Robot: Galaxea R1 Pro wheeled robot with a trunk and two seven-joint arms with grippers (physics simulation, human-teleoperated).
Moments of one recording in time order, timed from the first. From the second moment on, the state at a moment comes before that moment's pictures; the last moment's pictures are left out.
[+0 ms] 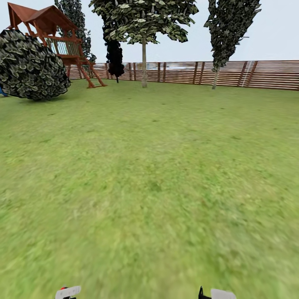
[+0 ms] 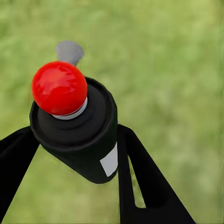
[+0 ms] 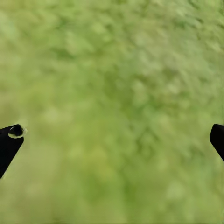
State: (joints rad) left arm -0.35 0.14 -0.18 -0.11 0.35 -0.43 0.04; right arm -0.37 0.07 -0.32 -0.03 0.44 -0.62 -0.48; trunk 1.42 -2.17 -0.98
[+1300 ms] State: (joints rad) left arm -0.35 0.14 -0.18 -0.11 0.35 -0.43 0.04; right arm -0.37 0.07 -0.32 -0.03 0.44 -0.62 -0.48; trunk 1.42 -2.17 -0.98
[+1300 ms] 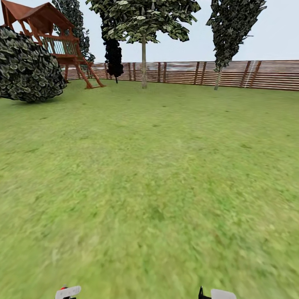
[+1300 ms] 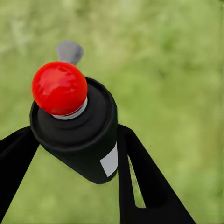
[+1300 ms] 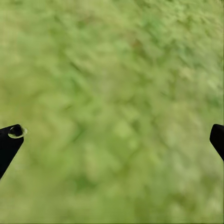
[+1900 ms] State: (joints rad) left arm -0.35 0.14 -0.18 -0.11 0.35 -0.43 0.04; right arm -0.37 0.07 -0.32 -0.03 0.44 -0.62 -0.48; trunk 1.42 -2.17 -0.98
